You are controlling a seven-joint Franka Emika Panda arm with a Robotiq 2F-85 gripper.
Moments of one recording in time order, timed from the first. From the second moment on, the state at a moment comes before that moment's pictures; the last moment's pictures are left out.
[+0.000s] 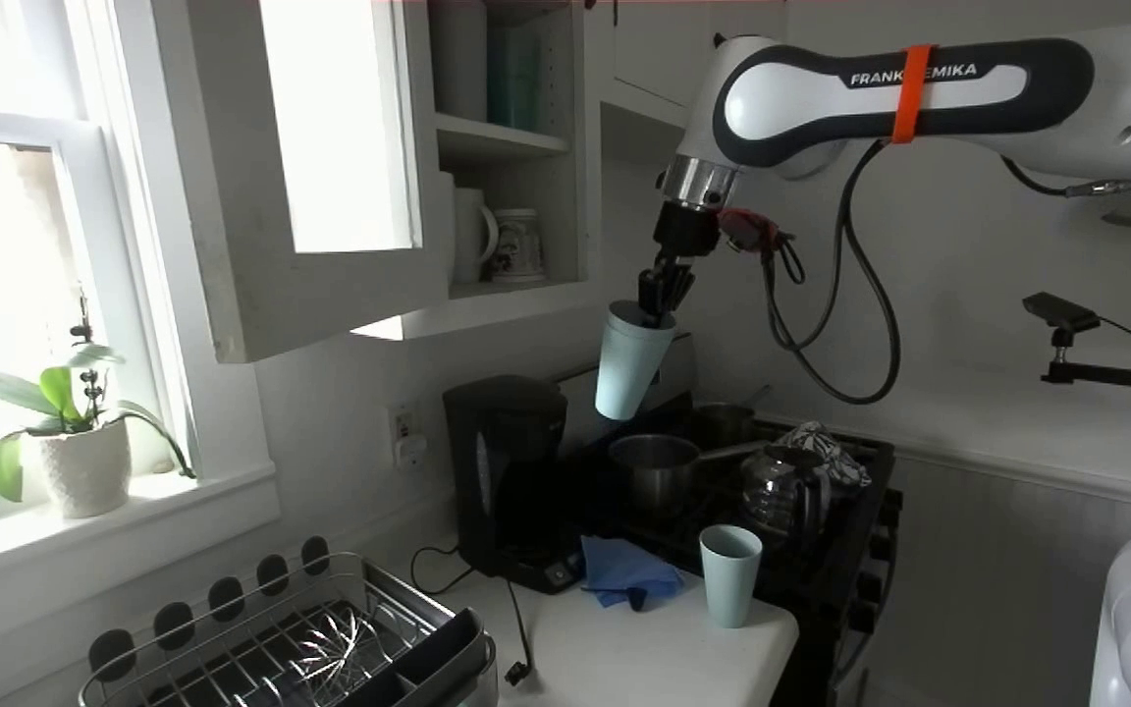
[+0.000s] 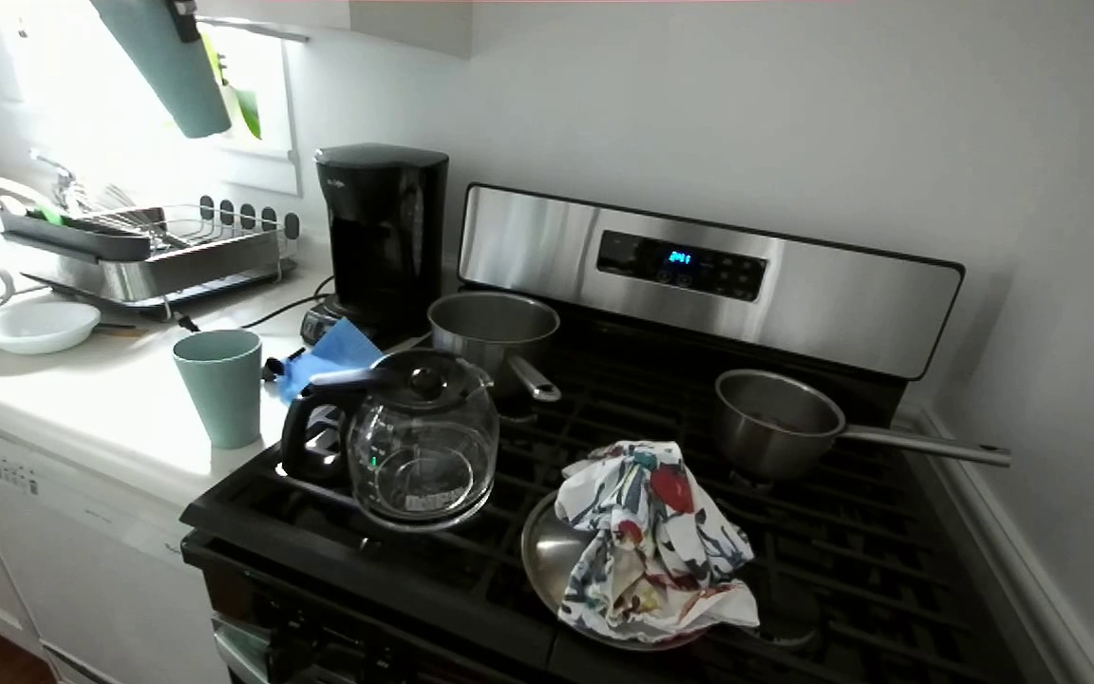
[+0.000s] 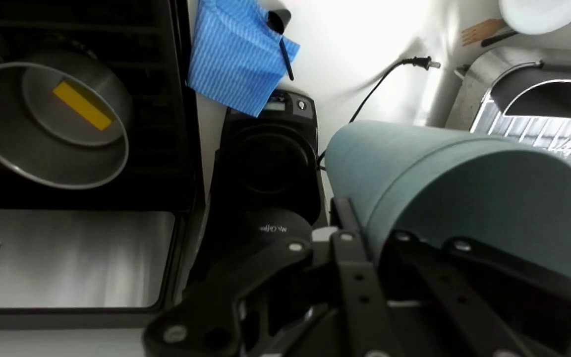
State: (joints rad) arm 0.09 -0.36 0.01 -1.85 0.07 1.83 -0.12
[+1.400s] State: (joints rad) arm 0.08 -0.37 -0.08 -1.59 0.22 1.62 -0.18
